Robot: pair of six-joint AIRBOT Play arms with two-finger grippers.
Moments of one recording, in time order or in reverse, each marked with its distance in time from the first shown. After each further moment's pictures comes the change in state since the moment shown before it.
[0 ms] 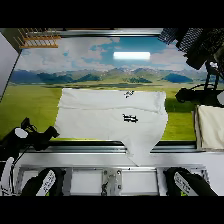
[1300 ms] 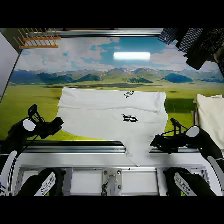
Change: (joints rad) left arm -0.215 -0.045 0.109 -0.008 0.104 -0.011; right arm 0.054 0.031 -0.672 0.301 0.122 0.053
